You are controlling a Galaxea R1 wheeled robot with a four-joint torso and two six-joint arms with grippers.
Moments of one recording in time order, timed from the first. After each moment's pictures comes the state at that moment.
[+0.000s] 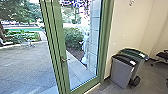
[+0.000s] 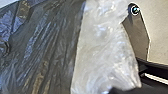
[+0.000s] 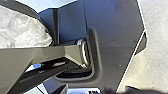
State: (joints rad) left arm 1.43 3.06 -2.75 0.01 0.17 0.00; right arm -1.57 3.02 -2.67 -0.21 -0.02 0.21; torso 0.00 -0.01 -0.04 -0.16
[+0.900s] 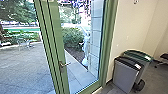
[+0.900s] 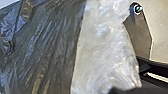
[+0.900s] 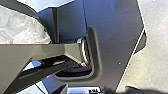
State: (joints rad) left arm 1.42 3.06 -2.75 0.01 0.17 0.00; right arm -1.59 3.02 -2.67 -0.21 -0.01 0.21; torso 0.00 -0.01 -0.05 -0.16
